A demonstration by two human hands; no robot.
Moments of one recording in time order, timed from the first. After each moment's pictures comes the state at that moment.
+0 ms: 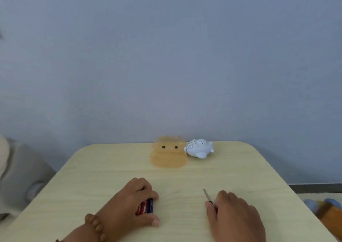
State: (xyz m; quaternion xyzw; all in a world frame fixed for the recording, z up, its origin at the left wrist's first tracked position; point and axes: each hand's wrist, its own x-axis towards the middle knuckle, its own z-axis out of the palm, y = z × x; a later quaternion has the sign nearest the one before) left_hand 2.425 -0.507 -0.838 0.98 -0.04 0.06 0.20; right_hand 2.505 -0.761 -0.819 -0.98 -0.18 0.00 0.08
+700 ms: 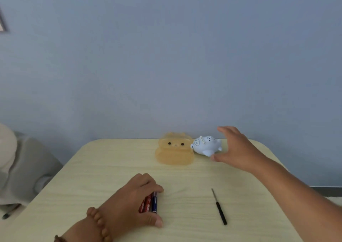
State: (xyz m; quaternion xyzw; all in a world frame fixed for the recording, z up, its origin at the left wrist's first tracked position) left_hand 2.427 -0.507 -0.838 0.98 -0.02 0.04 0.20; right_hand 2.665 -0.745 -0.788 -0.92 -0.29 0.01 0.27
